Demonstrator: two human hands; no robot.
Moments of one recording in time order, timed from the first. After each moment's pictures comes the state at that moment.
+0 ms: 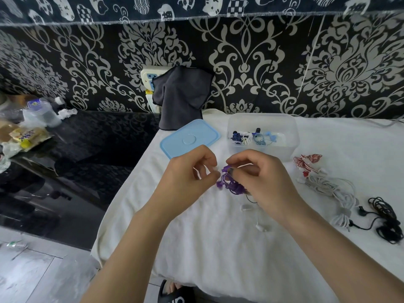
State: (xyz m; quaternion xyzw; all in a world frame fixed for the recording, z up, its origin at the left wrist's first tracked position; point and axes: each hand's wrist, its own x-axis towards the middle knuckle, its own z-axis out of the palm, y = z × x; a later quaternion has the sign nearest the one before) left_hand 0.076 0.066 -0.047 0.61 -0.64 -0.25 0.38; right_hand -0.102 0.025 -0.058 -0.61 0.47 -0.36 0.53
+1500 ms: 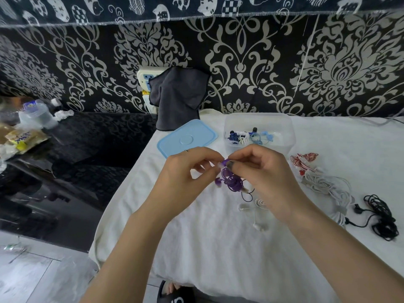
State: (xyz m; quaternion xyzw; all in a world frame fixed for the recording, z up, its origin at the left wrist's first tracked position) left_hand 0.071 0.068 -0.035 0.57 -0.69 -0.20 0.39; right_hand -0.106 0.023 -0.048 -0.55 0.43 -0.41 0.59
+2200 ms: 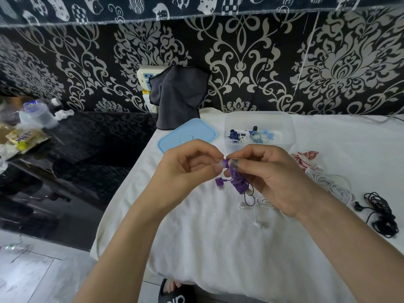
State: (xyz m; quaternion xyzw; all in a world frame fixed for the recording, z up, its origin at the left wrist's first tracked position) left_hand 0.074 0.072 -0.026 0.47 -0.54 -0.48 0.50; right_hand -0.114 0.021 -0.032 -0.44 0.32 -0.38 0.75
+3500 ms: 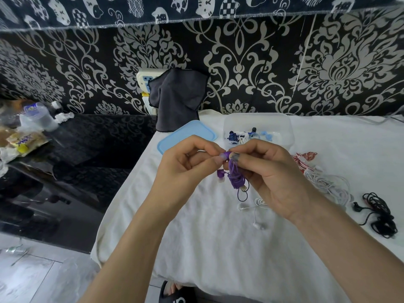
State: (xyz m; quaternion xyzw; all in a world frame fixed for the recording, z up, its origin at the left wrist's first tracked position) left_hand 0.059 0.072 -0.020 0.45 -0.51 -0.46 0.57; right_hand -0.108 0.024 -0.029 -0.41 0.31 -0.45 0.74
